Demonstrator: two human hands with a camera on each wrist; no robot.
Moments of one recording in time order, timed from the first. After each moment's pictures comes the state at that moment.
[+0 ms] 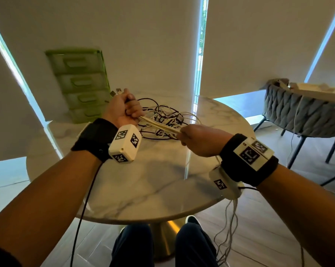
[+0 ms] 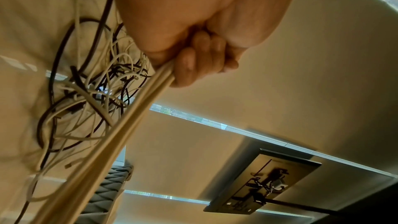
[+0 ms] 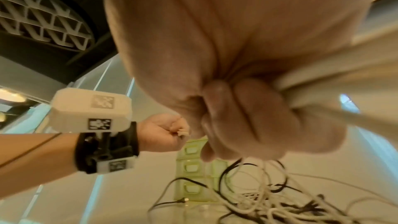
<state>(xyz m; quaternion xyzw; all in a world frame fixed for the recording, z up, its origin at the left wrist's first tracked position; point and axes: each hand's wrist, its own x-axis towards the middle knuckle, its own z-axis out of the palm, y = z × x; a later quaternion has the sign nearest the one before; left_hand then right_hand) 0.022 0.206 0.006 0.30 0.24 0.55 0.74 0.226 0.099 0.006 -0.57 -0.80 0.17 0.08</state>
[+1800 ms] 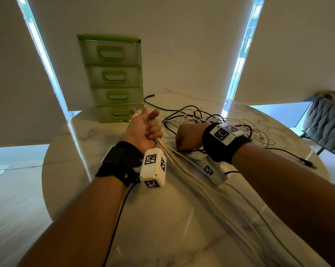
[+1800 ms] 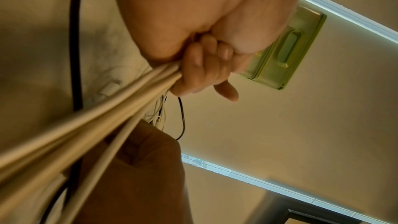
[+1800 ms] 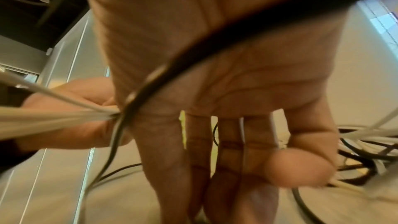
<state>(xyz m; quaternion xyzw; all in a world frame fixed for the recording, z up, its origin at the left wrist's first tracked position) -0.037 0.265 -0.054 0.25 0.28 0.59 0.72 0.116 0.285 -0.023 -0.51 -0.84 0.14 -0.14</state>
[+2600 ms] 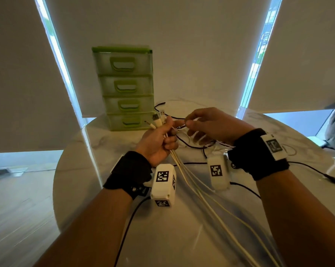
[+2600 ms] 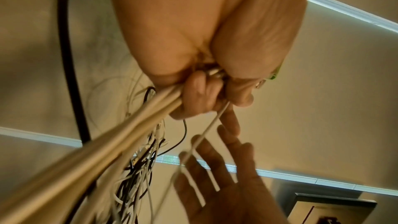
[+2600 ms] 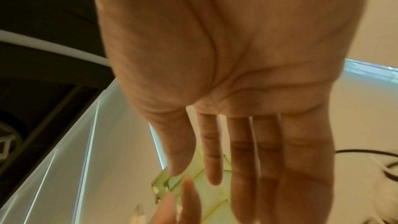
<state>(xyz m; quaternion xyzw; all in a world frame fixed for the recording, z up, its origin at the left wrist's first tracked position) -0.028 0.261 -0.052 0.36 0.31 0.57 0.67 0.138 0.269 0.010 -0.49 -0.76 0.36 0.24</state>
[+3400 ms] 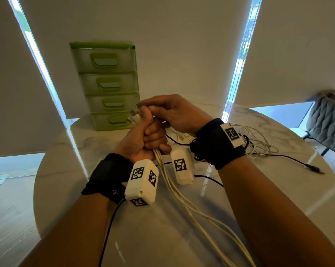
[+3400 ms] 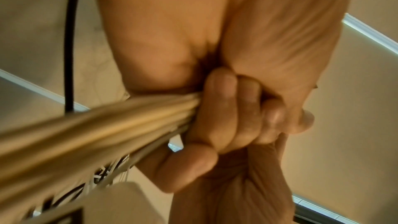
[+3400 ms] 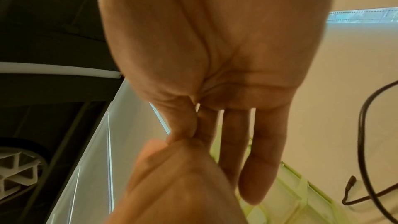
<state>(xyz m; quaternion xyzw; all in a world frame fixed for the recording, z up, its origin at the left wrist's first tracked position) -0.034 0.246 -0.044 0.39 0.16 0.49 0.76 0.096 0.268 0.016 -0.31 -0.80 0.38 0.33</state>
